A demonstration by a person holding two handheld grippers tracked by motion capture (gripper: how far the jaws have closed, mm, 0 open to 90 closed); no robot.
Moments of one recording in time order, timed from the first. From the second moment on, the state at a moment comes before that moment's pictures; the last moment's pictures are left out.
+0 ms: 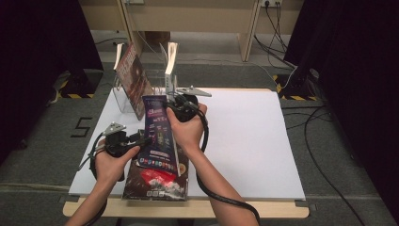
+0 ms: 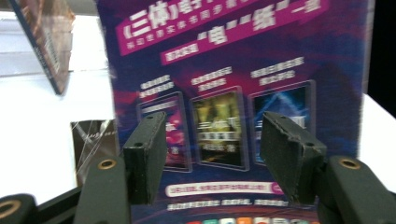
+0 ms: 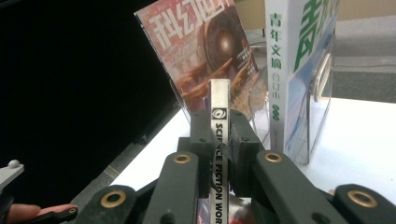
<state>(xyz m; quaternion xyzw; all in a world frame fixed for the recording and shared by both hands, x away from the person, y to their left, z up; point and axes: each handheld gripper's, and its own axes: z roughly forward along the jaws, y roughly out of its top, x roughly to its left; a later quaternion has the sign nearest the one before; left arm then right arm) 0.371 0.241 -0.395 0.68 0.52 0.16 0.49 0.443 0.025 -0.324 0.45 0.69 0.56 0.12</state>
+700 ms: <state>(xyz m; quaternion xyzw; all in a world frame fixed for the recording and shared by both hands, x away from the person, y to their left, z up) 0.377 0.228 -0.379 0.69 0.51 0.16 0.50 0.452 0.041 -0.317 0.45 0.68 0.57 0.14</state>
